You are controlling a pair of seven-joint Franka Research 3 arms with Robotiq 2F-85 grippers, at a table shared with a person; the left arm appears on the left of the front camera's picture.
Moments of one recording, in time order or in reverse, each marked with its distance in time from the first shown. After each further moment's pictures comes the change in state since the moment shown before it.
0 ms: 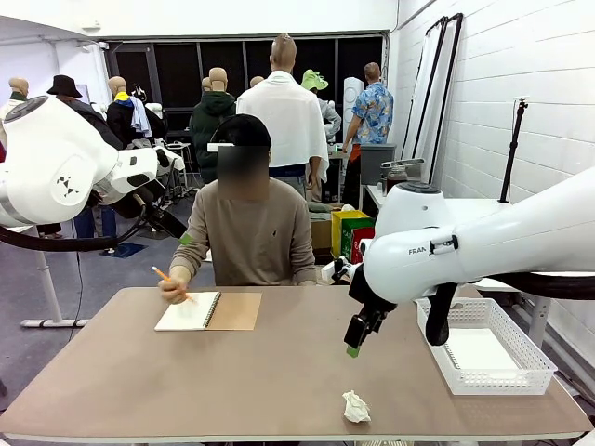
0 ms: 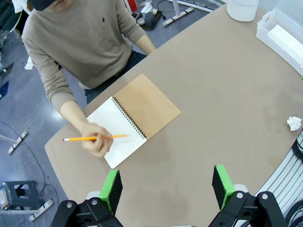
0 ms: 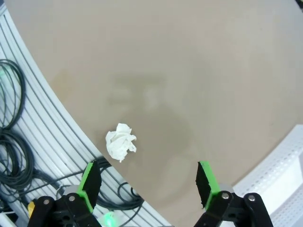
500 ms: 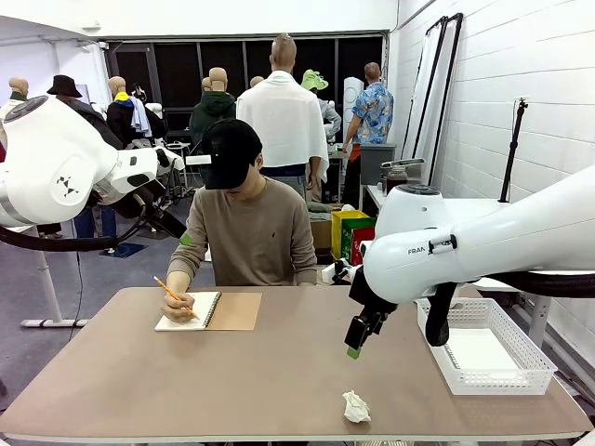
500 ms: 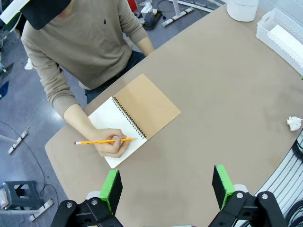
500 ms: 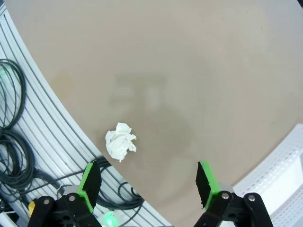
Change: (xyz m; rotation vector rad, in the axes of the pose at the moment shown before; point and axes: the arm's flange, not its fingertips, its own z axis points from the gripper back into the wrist) left arm 0.000 0.000 0.000 0.000 0.000 0.000; right arm -0.001 -0.002 0.001 0.003 -0.001 -0.004
